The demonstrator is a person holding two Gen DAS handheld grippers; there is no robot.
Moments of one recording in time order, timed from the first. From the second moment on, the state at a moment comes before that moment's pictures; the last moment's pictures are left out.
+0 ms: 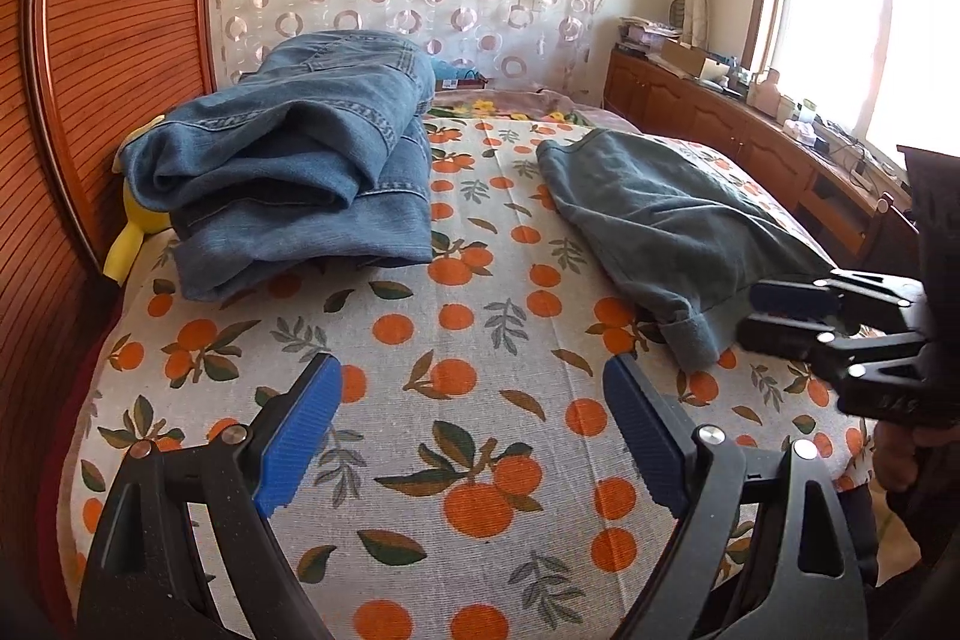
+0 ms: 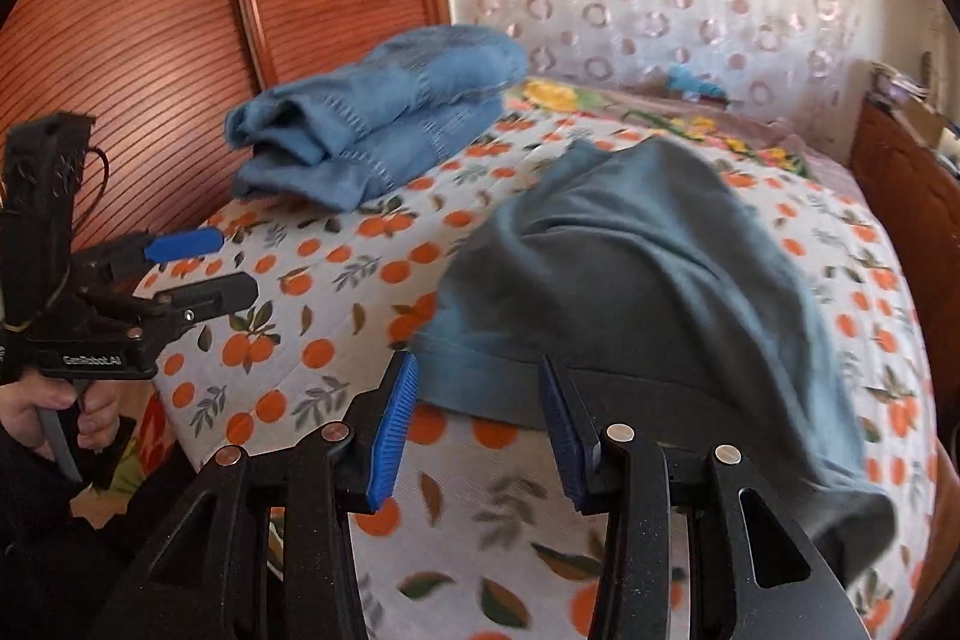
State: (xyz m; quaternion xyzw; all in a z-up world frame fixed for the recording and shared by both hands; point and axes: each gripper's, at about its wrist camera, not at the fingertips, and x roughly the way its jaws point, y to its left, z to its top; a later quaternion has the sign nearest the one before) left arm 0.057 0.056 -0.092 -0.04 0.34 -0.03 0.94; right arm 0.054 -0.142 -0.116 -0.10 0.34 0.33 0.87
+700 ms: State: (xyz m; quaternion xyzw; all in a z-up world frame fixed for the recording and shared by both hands) left arm 0.065 0.044 -0.097 -0.03 0.36 -0.05 0.93; right arm 0.097 -0.233 -0.050 -0.05 0.26 0.22 0.94
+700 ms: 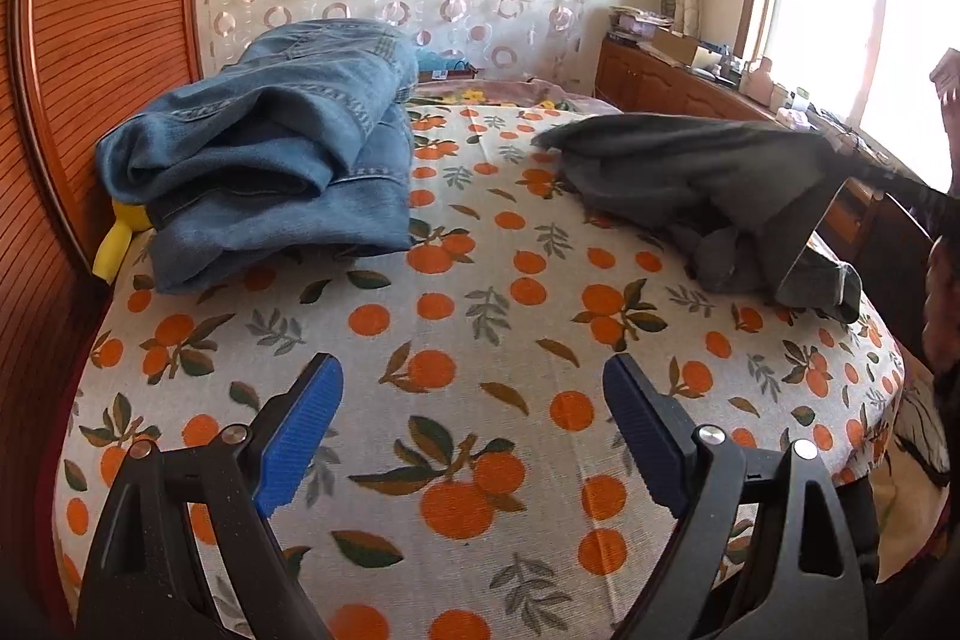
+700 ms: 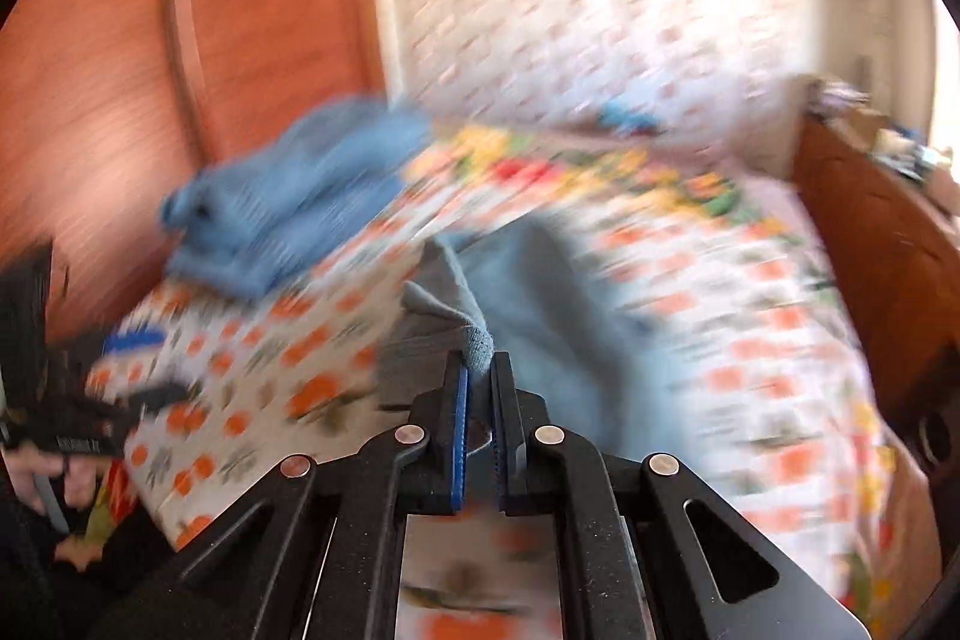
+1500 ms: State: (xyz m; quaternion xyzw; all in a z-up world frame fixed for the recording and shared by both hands) left arm 0.145 -0.118 -0.073 0.05 0.37 -0.23 0.90; right arm 0.075 -0.400 -0.042 0.05 0.23 0.04 0.97
